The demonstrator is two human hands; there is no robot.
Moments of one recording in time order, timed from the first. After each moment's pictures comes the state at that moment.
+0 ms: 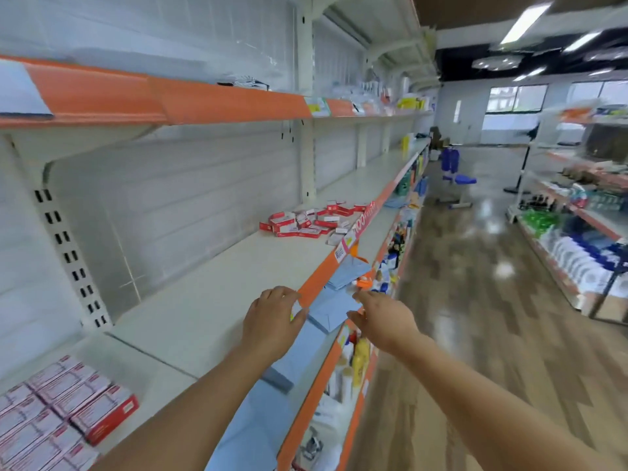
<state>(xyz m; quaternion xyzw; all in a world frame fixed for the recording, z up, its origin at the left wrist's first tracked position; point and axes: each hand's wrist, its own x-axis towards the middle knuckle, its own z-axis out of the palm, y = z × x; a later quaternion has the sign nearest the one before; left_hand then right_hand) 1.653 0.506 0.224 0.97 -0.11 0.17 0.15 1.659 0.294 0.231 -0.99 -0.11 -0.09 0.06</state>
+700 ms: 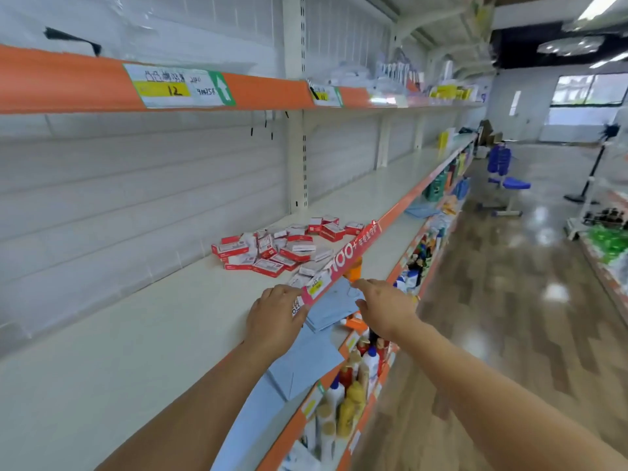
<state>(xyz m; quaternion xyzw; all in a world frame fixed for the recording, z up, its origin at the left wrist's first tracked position) 1.915 0.364 0.210 0.97 -0.01 0.16 0.17 1.950 0.160 0.239 -0.98 -0.18 -0.08 0.07</state>
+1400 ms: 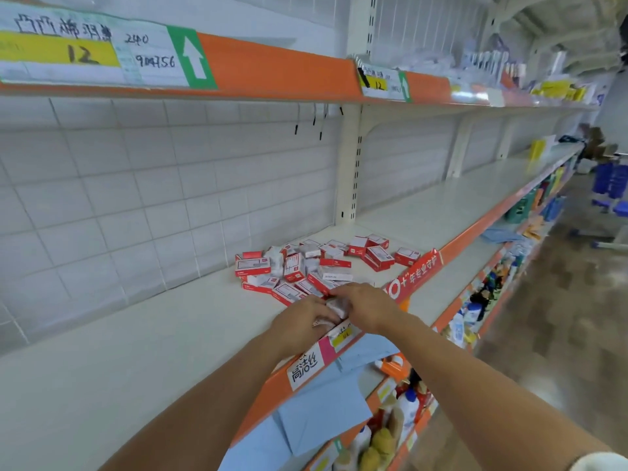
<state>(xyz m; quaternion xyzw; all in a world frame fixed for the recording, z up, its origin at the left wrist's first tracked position) 2.019 0.386 0.220 0.97 -0.06 0.05 0.24 2.095 0.239 0.245 -0.92 -0.37 0.02 0.10</state>
